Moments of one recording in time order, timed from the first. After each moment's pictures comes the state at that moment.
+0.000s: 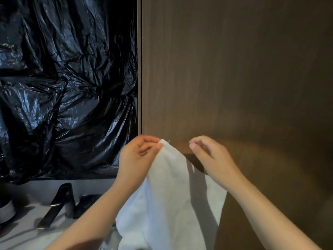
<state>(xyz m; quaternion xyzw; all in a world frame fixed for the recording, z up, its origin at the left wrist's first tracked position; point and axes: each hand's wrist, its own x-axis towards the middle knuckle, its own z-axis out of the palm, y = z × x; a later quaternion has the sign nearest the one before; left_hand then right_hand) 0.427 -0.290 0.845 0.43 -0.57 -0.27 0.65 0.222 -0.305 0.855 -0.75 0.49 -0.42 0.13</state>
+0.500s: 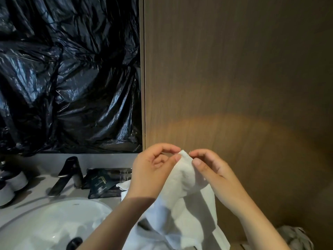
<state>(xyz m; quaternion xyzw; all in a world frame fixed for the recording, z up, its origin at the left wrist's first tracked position) 0.403 -0.246 0.796 0.43 -0.58 -0.34 0.61 0.230 -0.255 0.785 -0.68 0.43 -0.46 0.37</state>
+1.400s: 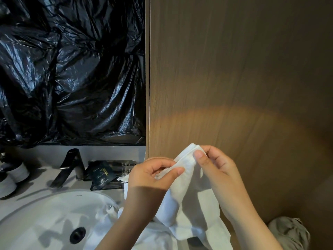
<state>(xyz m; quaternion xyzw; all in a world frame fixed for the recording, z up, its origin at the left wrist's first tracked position) 0.417 -0.225 0.764 0.49 -0.56 -0.32 0.58 0.260 -0.227 0.790 -0.57 0.42 -0.55 0.45</state>
